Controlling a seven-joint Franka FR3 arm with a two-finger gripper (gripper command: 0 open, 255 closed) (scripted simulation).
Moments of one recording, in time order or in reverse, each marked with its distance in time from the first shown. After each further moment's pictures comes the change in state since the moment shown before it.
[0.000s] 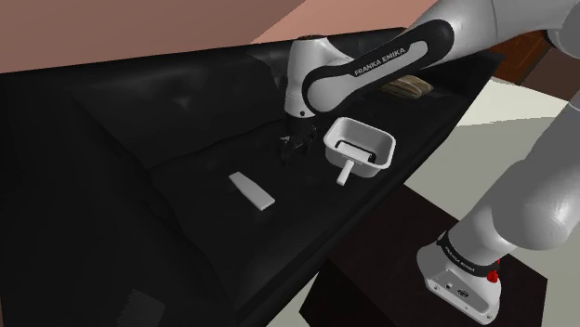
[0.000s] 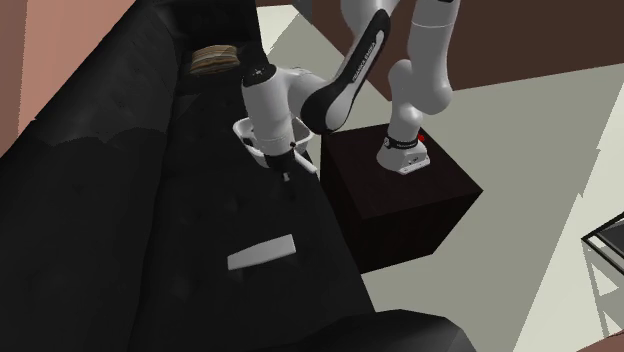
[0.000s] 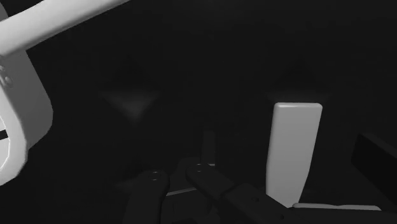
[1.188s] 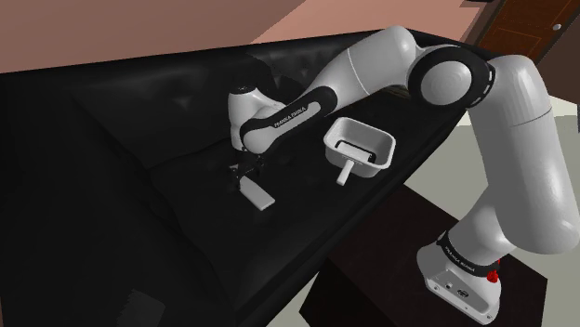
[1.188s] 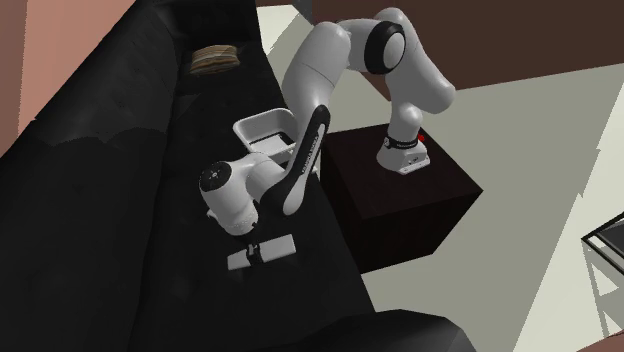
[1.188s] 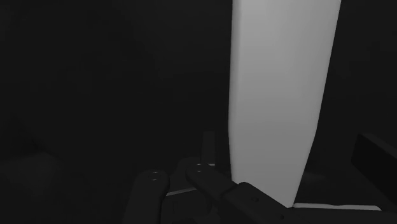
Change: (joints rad) arm 0.161 0.656 -0.070 0.585 -0.193 0.044 0.179
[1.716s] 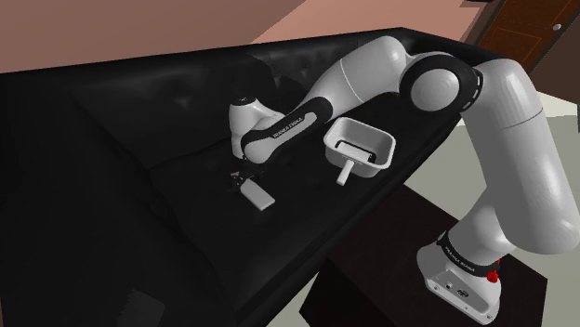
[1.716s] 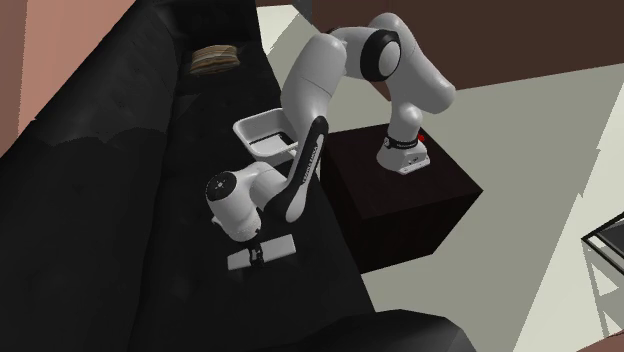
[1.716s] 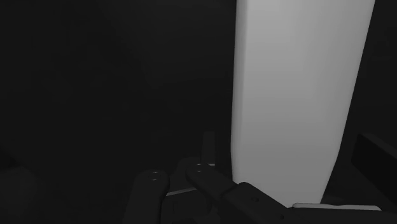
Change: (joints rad) arm 0.008 0.051 -0.010 0.001 -0.011 0.051 0.007
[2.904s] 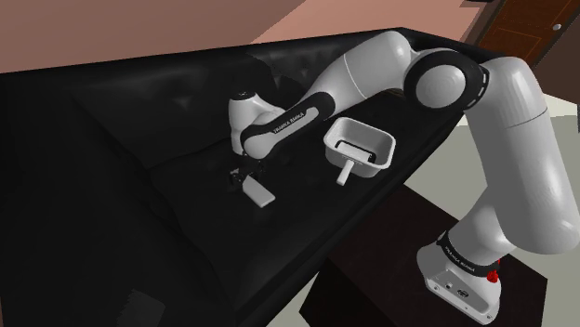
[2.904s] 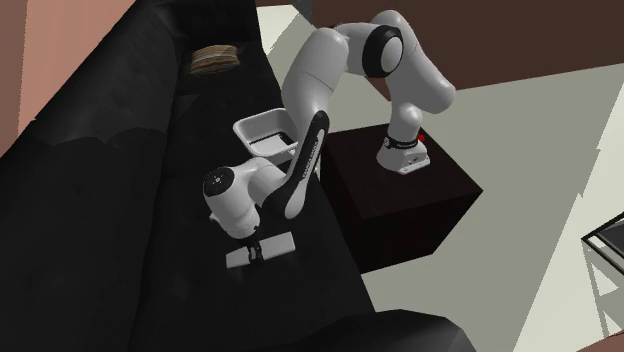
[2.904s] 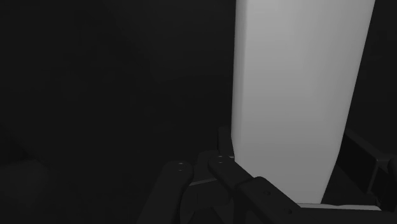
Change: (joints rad) arm -0.004 -0.027 0.005 -0.003 0.005 -0.023 -0.003
